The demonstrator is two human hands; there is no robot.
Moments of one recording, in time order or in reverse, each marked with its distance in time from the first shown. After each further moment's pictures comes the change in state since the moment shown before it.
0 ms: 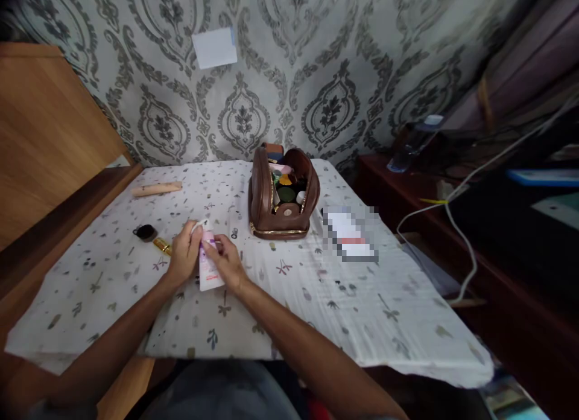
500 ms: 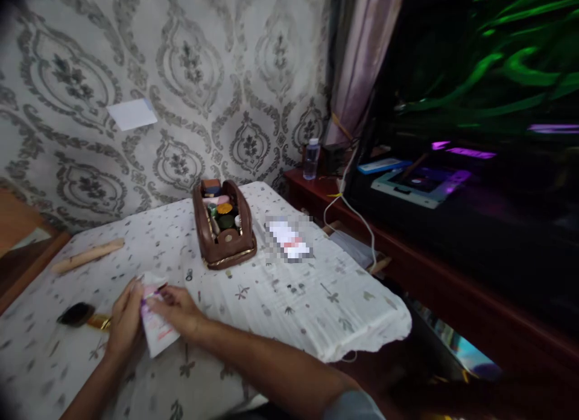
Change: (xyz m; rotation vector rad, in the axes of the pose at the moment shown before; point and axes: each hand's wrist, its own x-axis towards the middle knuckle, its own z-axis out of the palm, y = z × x) left_hand 0.003 0.000 0.005 -0.379 0.004 -0.285; right_hand 0.003 0.002 0.000 0.160 0.030 0.089
